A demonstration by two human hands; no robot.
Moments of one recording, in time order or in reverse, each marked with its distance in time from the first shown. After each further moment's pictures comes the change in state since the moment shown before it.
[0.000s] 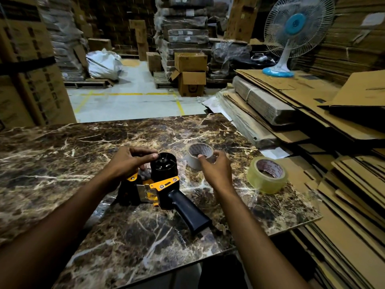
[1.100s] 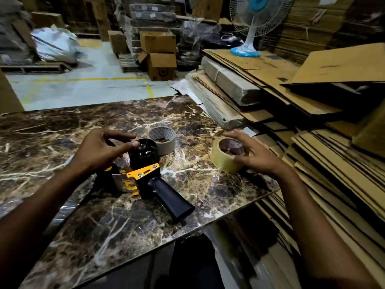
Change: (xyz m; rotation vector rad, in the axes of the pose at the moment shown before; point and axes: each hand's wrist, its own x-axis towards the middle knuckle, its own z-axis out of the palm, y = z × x) left_hand 0.003 0.012 0.049 0.226 -0.054 0.246; right_hand 0.037 0.052 -0.214 -0.462 -0.388 -0.374
